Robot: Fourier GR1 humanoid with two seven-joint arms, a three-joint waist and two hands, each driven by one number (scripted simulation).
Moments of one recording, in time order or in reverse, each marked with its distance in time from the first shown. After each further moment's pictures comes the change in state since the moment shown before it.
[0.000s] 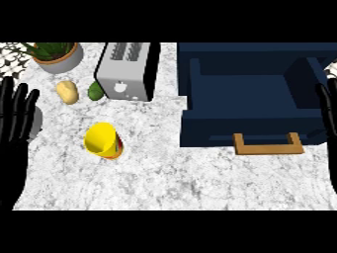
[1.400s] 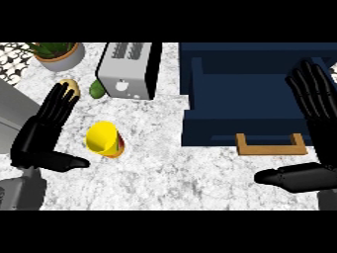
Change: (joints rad) left arm -0.160 0.105 0.153 0.686 0.277 -0.329 -0.135; right arm -0.110 -0.039 -0.047 0.169 -0.093 0.138 0.121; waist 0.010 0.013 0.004
